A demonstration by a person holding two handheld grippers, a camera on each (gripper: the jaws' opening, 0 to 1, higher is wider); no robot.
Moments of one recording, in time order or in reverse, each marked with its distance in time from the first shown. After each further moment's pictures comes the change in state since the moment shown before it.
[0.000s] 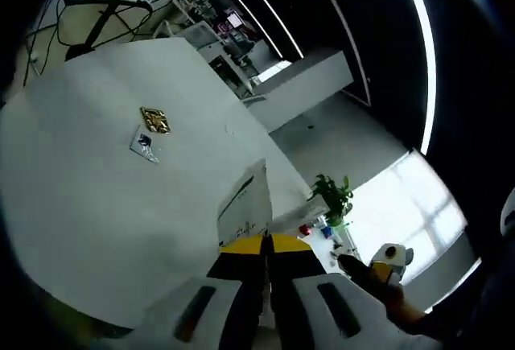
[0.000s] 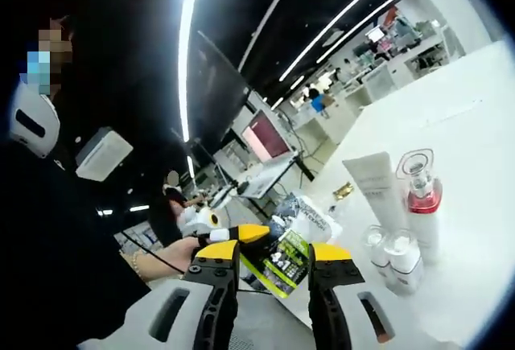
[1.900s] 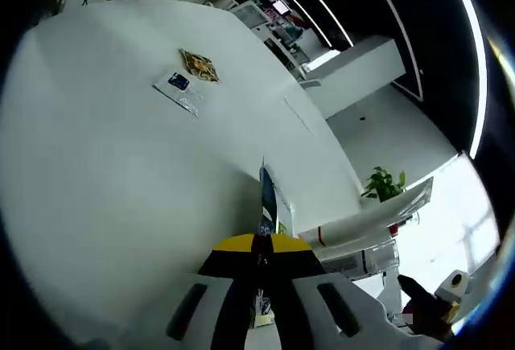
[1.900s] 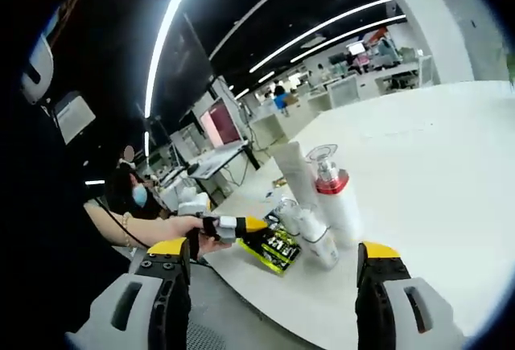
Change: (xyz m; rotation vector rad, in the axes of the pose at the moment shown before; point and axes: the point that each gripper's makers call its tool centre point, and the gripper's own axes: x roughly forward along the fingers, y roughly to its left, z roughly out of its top) left arm 0.088 0.080 -0.047 -0.083 0.048 0.263; right arm -0.063 -0.060 -0.016 -0.118 0.034 -0.251
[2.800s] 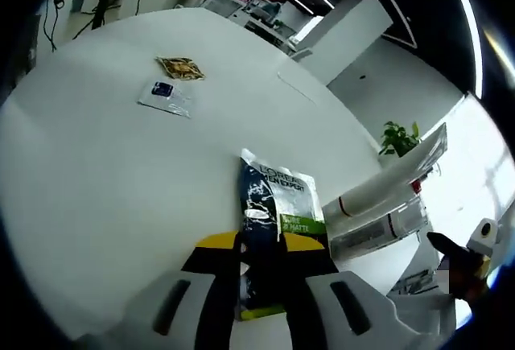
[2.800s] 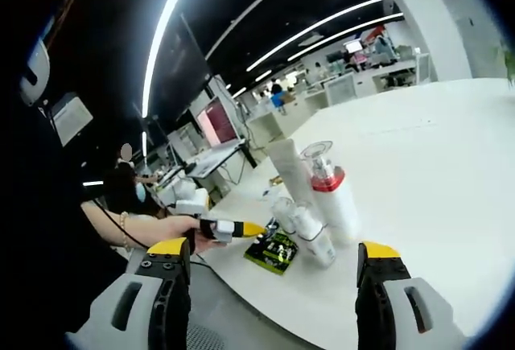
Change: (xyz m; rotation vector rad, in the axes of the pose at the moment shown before) left arm 0.001 0.007 -0.010 0.257 0.094 0.078; right arm 0.001 -0.003 -0.001 0.005 0.006 -0.006
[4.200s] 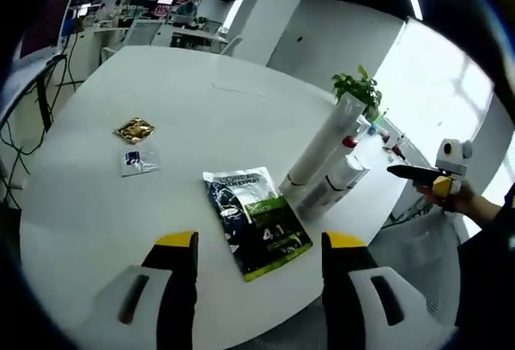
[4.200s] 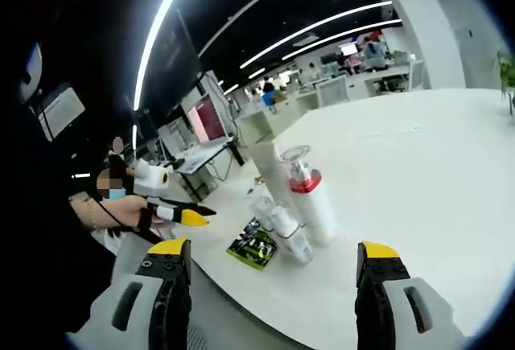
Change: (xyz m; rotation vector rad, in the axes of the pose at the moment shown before) left arm -0.076 -0.030 0.018 0.414 0.072 -0.137; right arm -0.017 -0.018 0.005 -0.039 0.007 -0.069
